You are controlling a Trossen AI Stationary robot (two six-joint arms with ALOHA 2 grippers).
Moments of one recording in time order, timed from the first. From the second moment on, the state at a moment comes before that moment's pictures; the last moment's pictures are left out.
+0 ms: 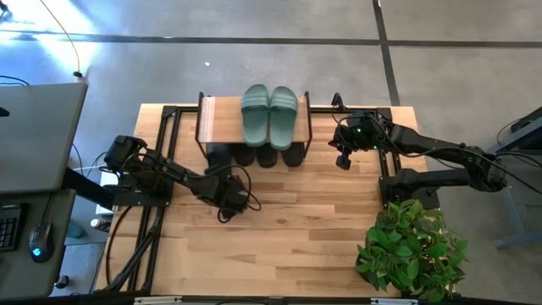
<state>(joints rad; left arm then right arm) -0.12 1.69 0.94 -0.85 -0.46 -0.66 -0.47 1.00 0.74 -0.51 -0.03 -0.25</state>
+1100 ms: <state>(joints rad) 0.14 1.69 0.93 -0.89 -0.55 -0.41 -0.47 1.00 0.74 -0.51 -0.06 -0.27</state>
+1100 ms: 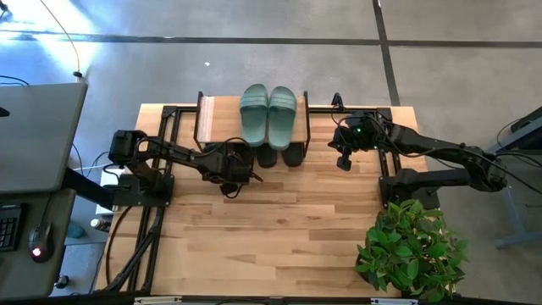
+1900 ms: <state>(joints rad) 0.14 1.67 1.10 -0.91 -0.38 -0.33 -0.47 1.00 0.74 -0.52 -0.07 -0.26</state>
